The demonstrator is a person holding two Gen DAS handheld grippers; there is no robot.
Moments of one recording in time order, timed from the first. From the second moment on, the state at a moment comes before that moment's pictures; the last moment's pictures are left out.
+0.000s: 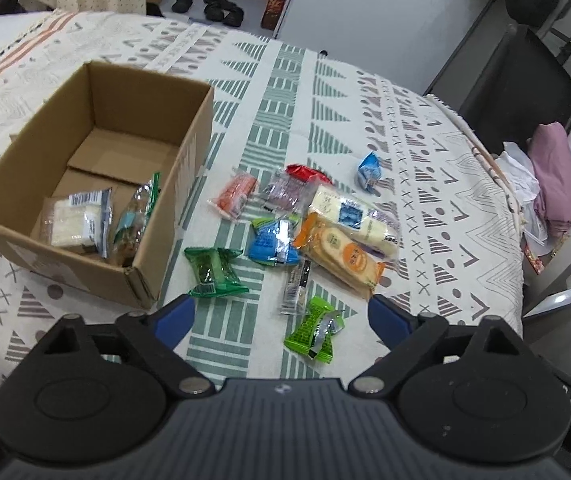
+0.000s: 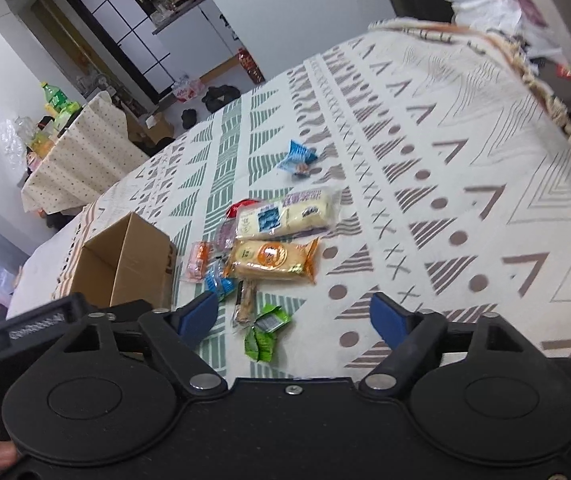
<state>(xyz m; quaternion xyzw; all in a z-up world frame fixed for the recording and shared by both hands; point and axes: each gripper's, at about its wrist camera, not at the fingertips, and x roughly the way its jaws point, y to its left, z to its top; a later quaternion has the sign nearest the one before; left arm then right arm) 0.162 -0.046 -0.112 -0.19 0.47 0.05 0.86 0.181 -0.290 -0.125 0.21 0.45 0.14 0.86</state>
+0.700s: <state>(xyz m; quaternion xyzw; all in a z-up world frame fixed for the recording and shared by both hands) 0.195 -0.050 -0.165 -0.16 0.46 0.17 0.86 0.213 -0.264 -0.170 0.24 0.50 0.14 0.82</state>
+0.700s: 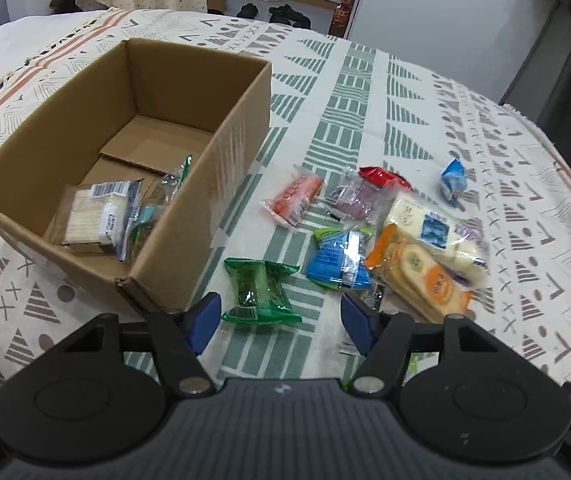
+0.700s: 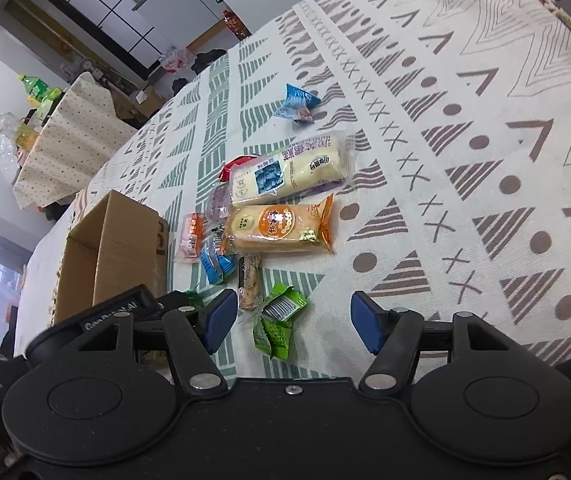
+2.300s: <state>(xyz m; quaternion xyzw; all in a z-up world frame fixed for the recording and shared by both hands) 0.180 -0.038 -0.143 -0.17 0.46 0.15 0.86 0.224 -0.228 -0.202 0.24 0.53 0.17 0.80</state>
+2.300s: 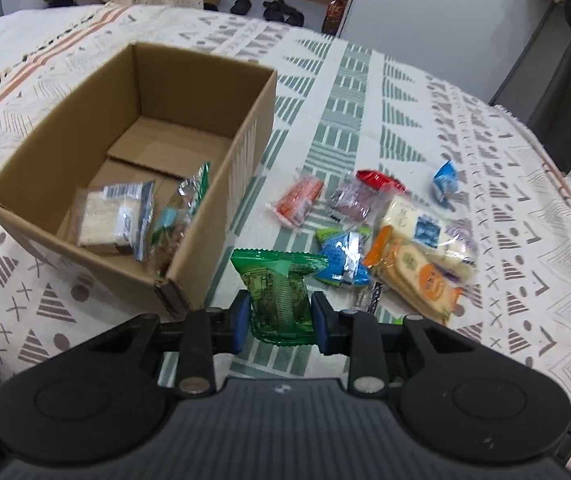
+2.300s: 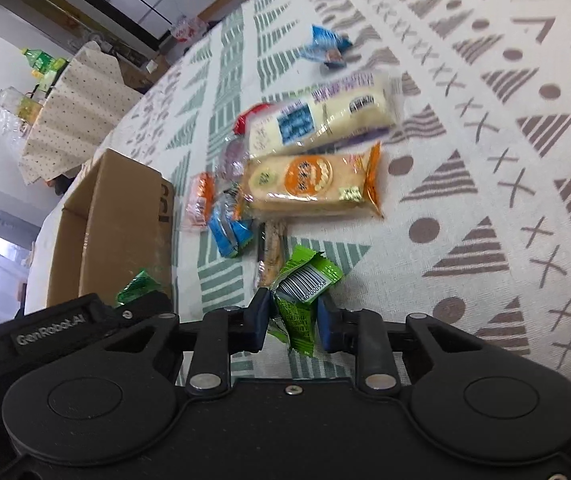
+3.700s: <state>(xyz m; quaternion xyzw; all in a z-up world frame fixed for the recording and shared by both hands) 0.177 0.102 -0.089 -0.20 0.41 0.16 0.87 0.226 -0.118 -0.102 0.16 0.42 0.24 0.86</state>
